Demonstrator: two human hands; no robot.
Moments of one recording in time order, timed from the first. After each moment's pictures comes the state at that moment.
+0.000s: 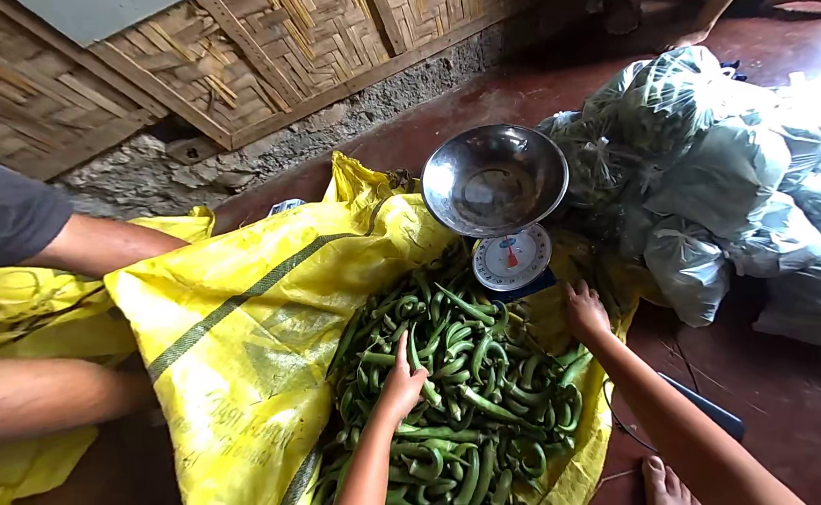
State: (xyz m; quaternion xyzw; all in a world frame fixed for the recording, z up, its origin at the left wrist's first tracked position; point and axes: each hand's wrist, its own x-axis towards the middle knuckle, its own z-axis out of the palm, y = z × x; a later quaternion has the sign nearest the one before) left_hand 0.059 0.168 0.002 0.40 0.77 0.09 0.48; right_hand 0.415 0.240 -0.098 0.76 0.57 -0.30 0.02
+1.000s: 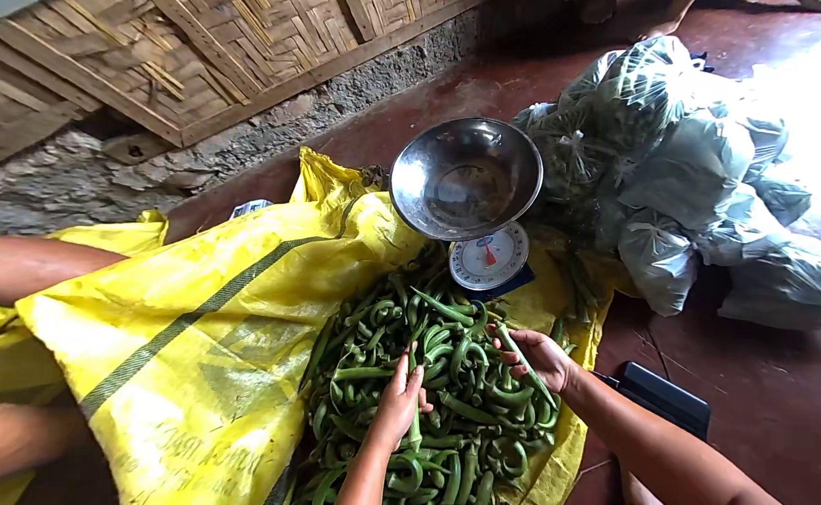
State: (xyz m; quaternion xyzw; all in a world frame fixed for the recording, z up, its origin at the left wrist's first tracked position) left_hand 0.087 0.153 -0.004 0.39 0.70 0.19 0.56; right_hand 0.370 0.180 -0.070 0.17 -0.05 -0.93 -0.33
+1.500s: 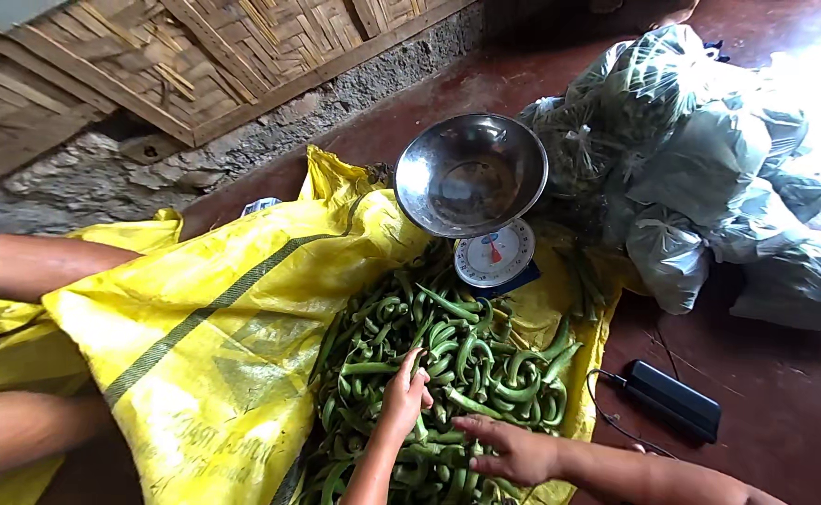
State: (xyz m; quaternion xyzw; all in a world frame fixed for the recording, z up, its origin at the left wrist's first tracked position) left_hand 0.088 0.155 0.006 0.49 0.73 0.09 0.48; right_hand 0.312 0.101 -0.040 0.26 0.55 -0.79 -0.13
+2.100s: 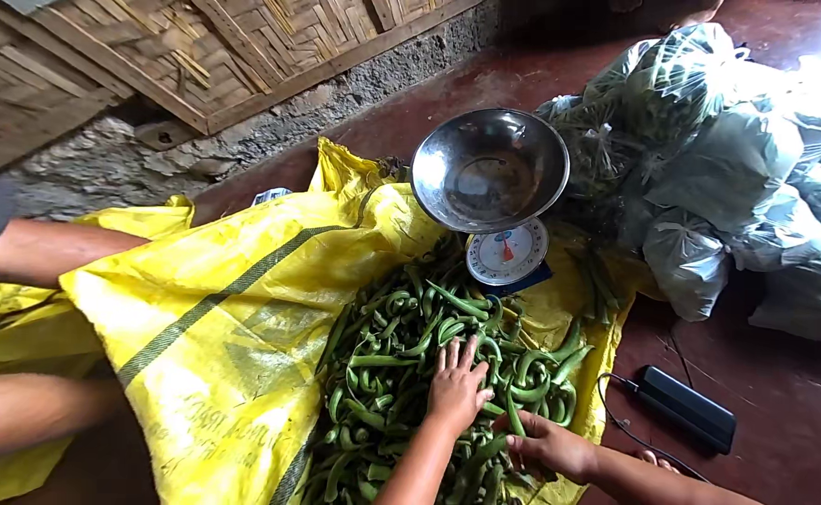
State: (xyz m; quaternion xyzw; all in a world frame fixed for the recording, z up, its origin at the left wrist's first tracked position) left_hand 0.144 0.161 -0.028 0.75 0.54 -0.27 0.26; right_hand 0.343 0.080 -0.080 0.32 0.35 -0.87 -0.12
